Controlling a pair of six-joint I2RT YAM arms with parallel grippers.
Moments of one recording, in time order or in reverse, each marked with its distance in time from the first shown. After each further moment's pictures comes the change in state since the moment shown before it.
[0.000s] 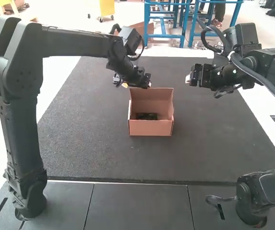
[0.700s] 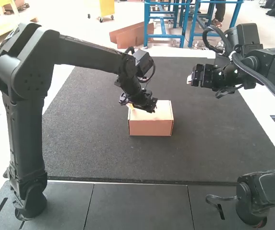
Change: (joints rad) left arm -0.103 0.043 -0.112 -0.034 0.042 0.015; right arm -0.021 0.000 0.000 -0.013 -0.012 0.001
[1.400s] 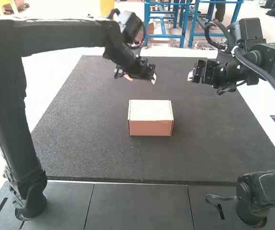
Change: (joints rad) left arm 0.071 -0.175 0.156 -0.053 0.023 0.008; right arm -0.004 0.000 0.045 -0.048 -0.009 0.035
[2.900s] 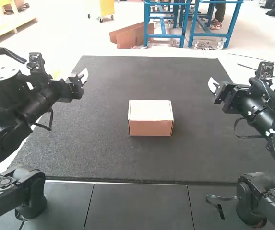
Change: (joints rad) left arm 0.314 -1.307 -1.254 0.892 -0.048 0.069; right arm -0.002 -0.841 -0.583 0.389 0.071 -0.096
